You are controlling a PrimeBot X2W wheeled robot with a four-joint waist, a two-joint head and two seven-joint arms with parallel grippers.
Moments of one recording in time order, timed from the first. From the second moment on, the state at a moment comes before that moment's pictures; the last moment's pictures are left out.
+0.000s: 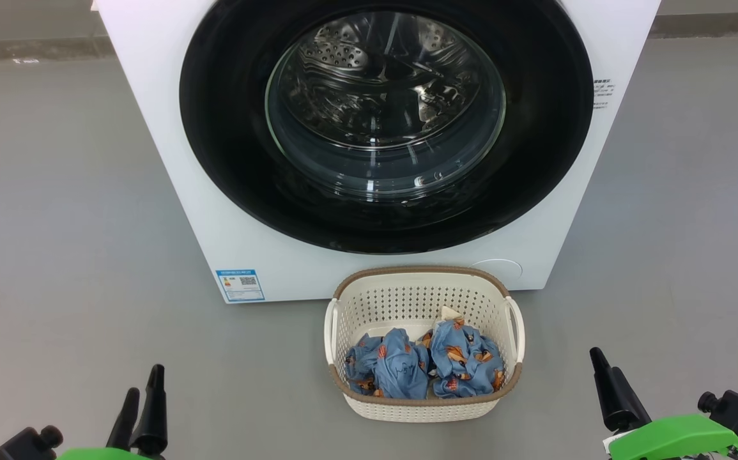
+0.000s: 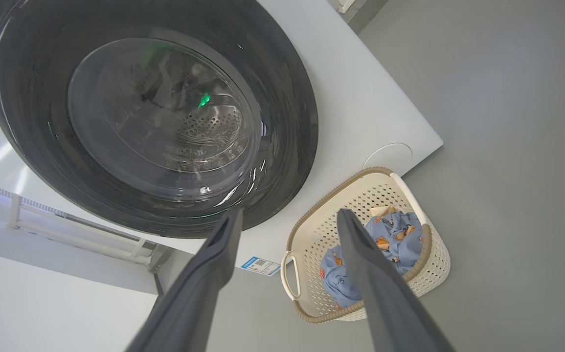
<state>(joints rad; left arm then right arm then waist) -0.01 0.06 0.00 0.23 -0.94 -0.13 -0.07 -0.07 -0.06 -0.05 0.40 0.97 0.13 -0.07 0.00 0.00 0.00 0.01</state>
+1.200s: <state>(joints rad) 0.00 0.08 -0.02 0.19 -0.52 -0.13 -0.17 -0.10 -0.08 -0.02 0.42 0.58 0.13 -0.17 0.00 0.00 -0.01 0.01</state>
